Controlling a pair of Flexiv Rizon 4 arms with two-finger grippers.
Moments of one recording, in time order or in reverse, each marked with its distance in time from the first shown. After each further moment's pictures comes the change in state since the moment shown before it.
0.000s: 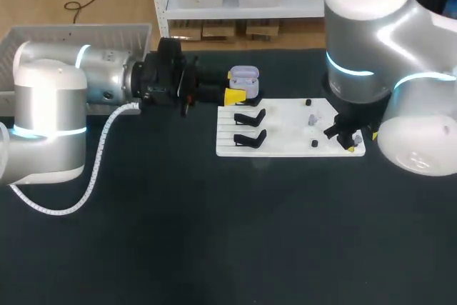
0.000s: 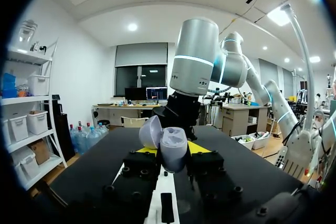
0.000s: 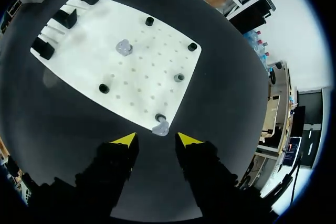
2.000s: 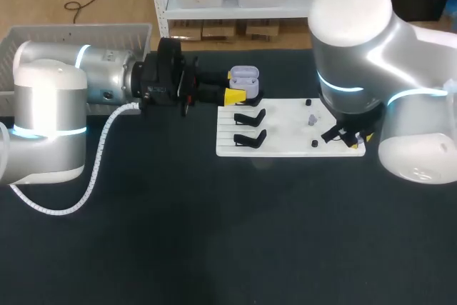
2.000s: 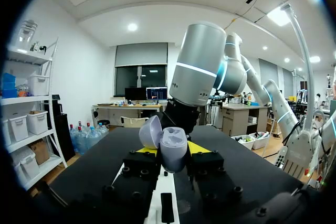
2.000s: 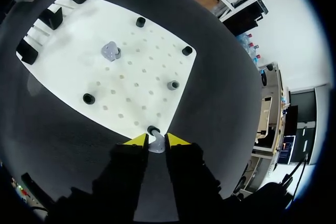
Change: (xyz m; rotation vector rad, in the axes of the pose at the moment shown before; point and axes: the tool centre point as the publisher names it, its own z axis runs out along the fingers) left arm 0.000 0.000 0.000 0.000 0.000 0.000; right arm -0.009 -0.006 0.017 0.085 -0.034 0.011
